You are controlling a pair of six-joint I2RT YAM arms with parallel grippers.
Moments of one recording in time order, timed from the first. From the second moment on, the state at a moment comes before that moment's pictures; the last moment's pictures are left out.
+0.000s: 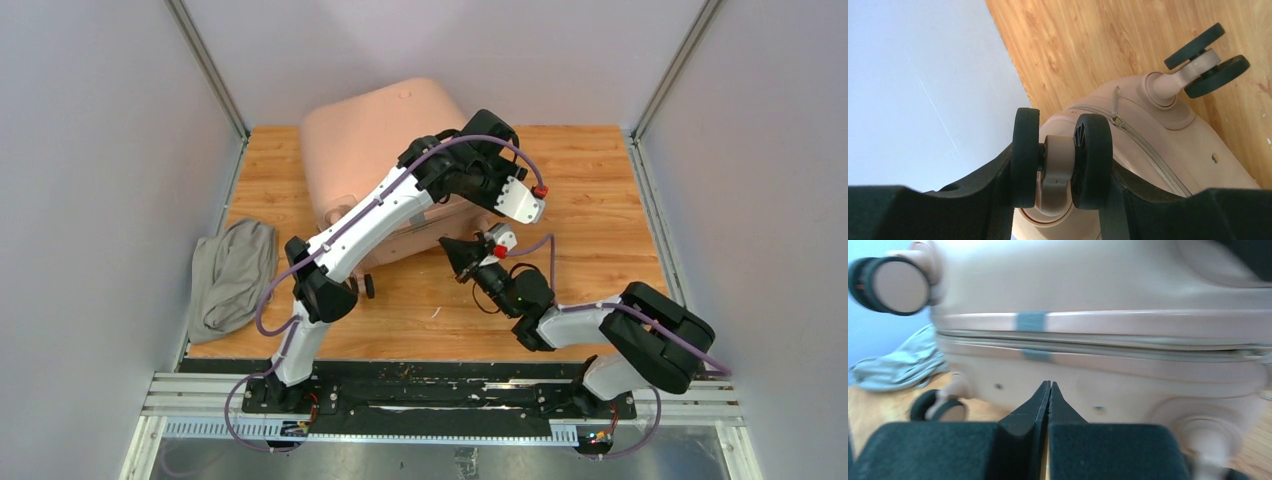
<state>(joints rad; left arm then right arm) -0.91 2.12 2.47 -1.13 0.04 1.30 0.83 1.43 0.33 1.38 0.13 0.09</state>
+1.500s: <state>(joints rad) -0.94 2.04 2.37 -1.10 0.07 1.30 0.25 1.38 0.39 1.20 -0.57 0.38</state>
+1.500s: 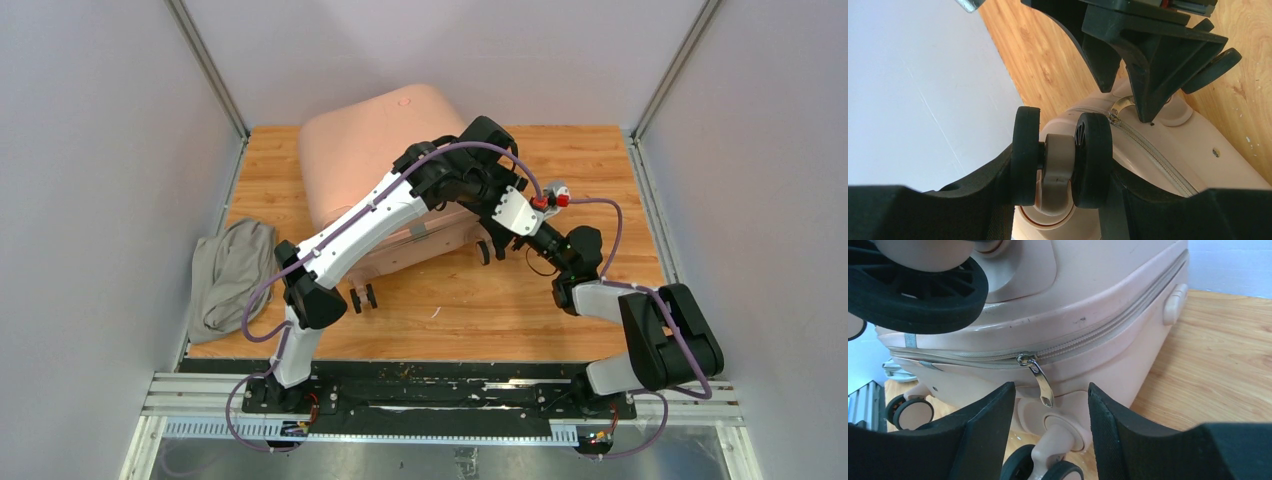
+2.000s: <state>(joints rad) -0.94 2.02 2.36 -1.10 0.05 1.30 0.24 1.42 0.42 1.25 -0.62 0.43</state>
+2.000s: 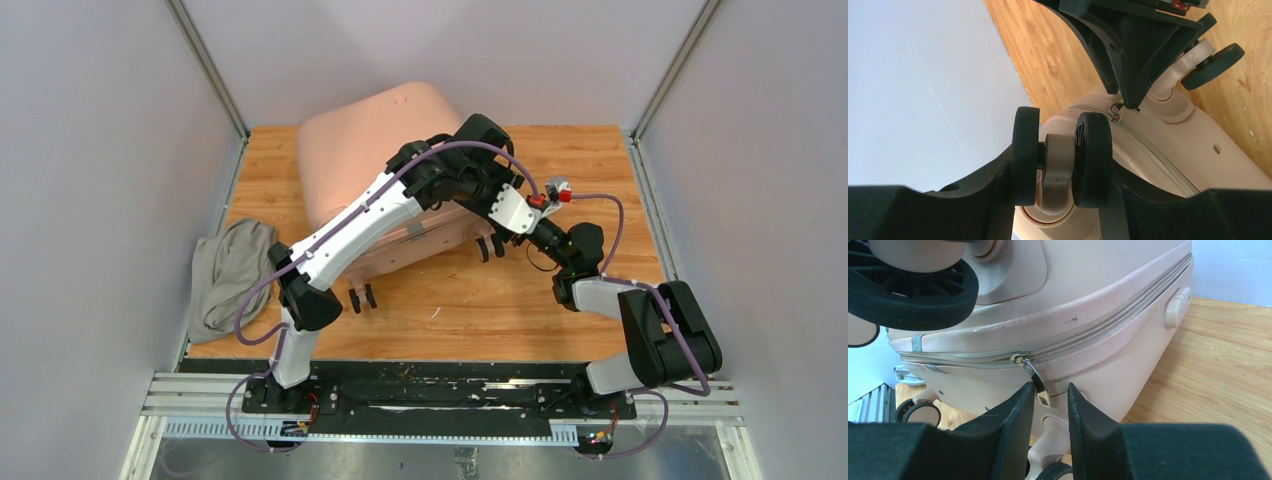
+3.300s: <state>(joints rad) -0.94 1.97 2.32 -1.11 -0.01 1.28 0.33 1.33 0.49 1.03 -0.58 0.39</state>
